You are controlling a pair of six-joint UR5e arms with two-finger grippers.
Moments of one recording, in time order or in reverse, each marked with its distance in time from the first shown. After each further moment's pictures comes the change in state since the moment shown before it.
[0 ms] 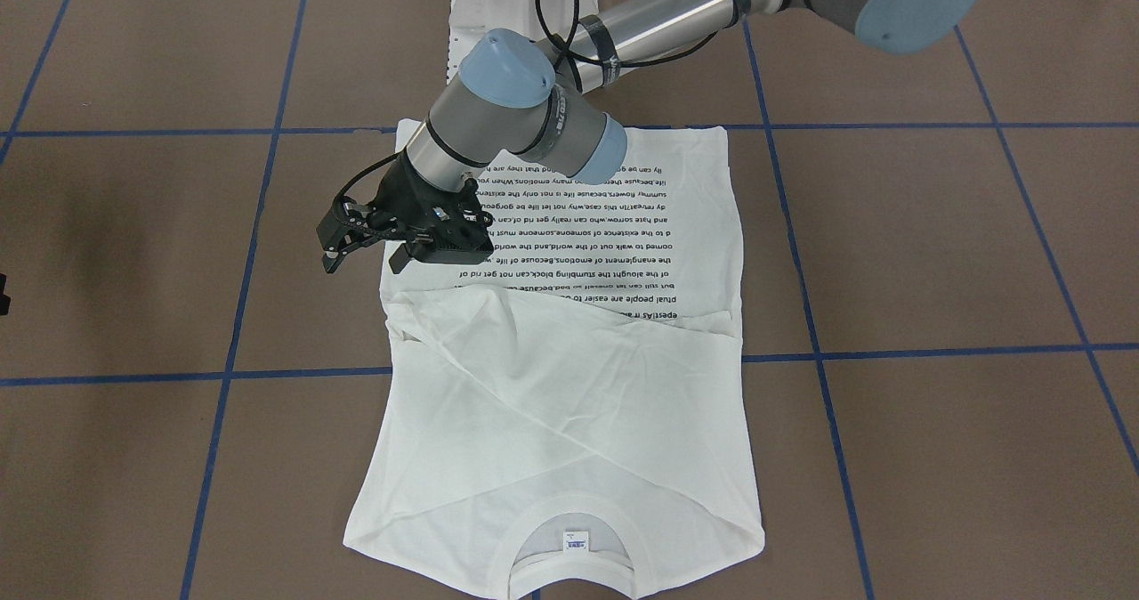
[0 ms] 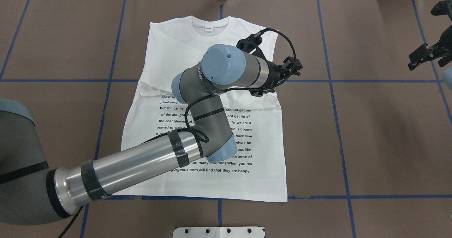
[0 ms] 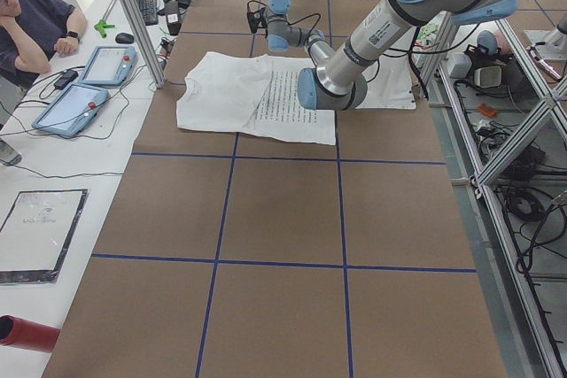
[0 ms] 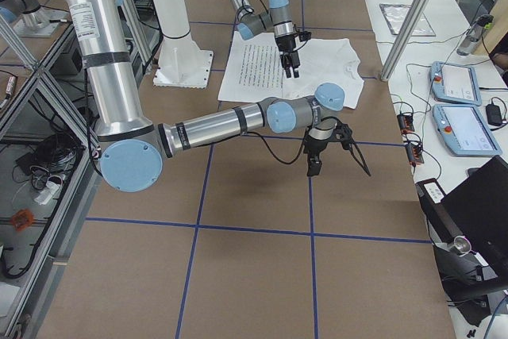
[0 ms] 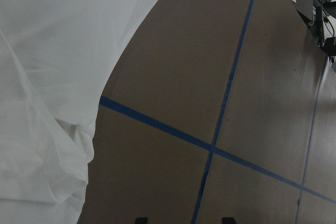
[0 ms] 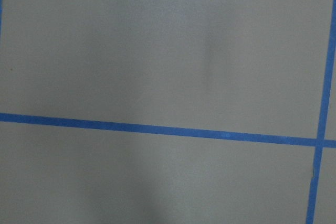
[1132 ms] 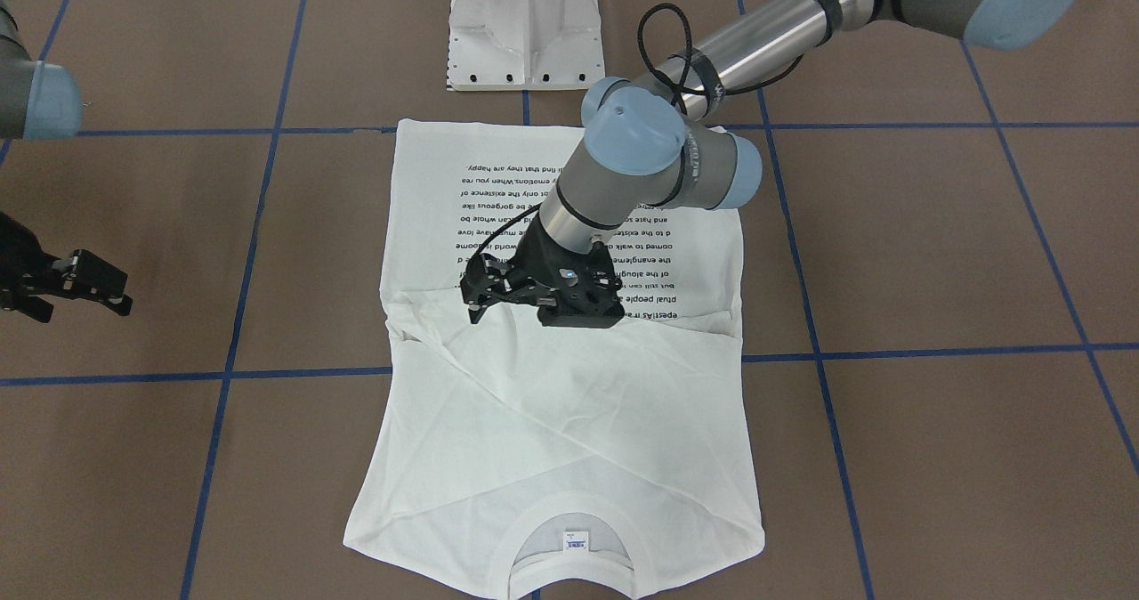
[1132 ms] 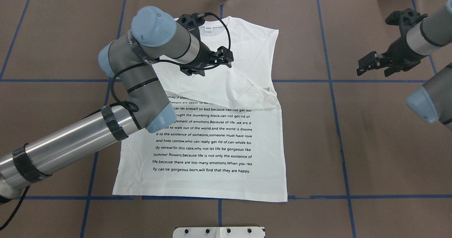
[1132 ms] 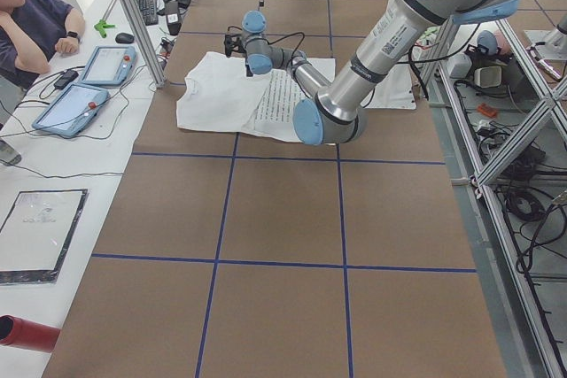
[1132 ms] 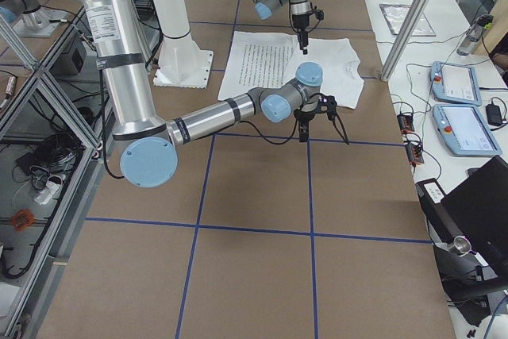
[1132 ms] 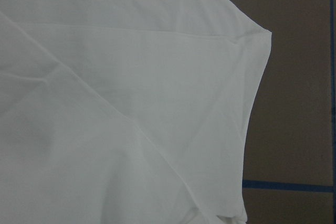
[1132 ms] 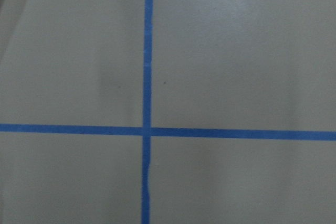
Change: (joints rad) left arm -0.184 0.313 -0.328 0.329 -0.214 0.450; right arm -0.242 0.007 0.098 0.301 -0.028 0.517
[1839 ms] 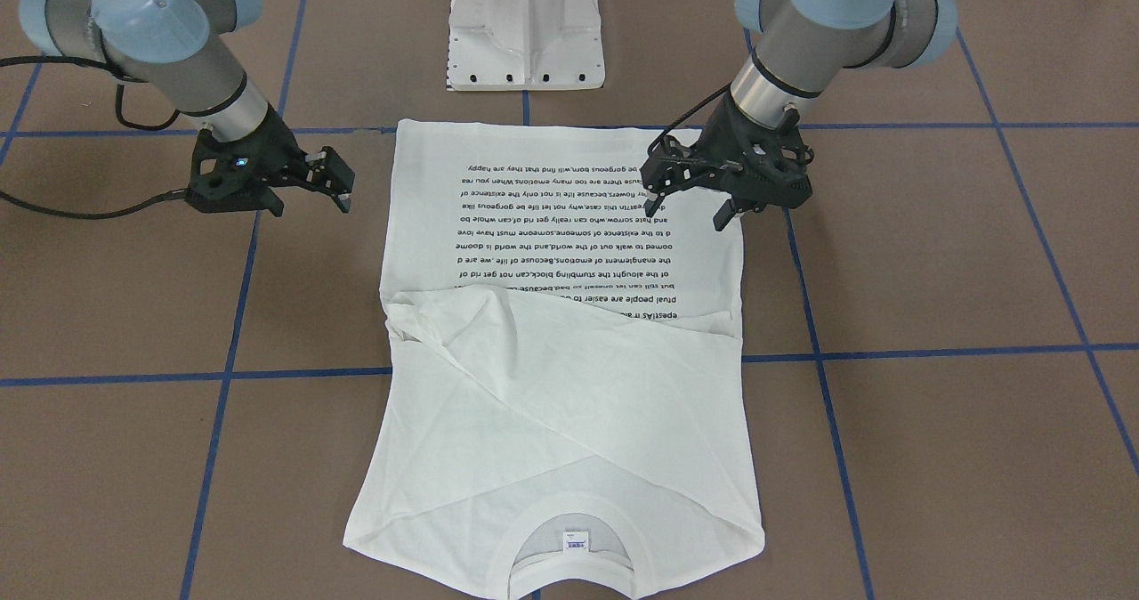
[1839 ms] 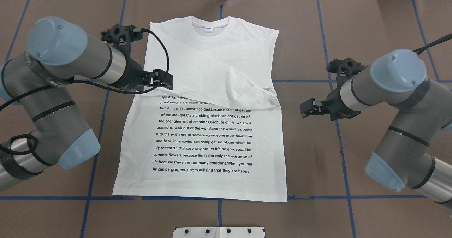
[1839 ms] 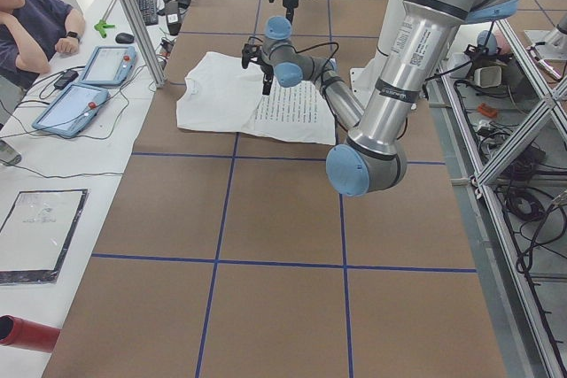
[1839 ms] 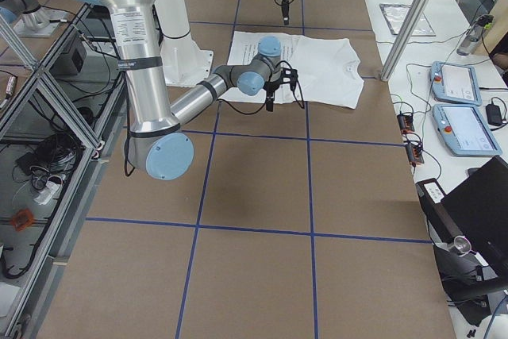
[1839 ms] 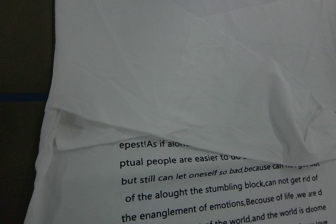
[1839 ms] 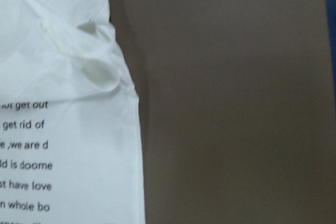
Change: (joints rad) left arm -0.023 0.403 -0.531 0.253 -0.011 0.217; right arm -0.423 -0.017 0.241 -0.007 -0.245 0.445
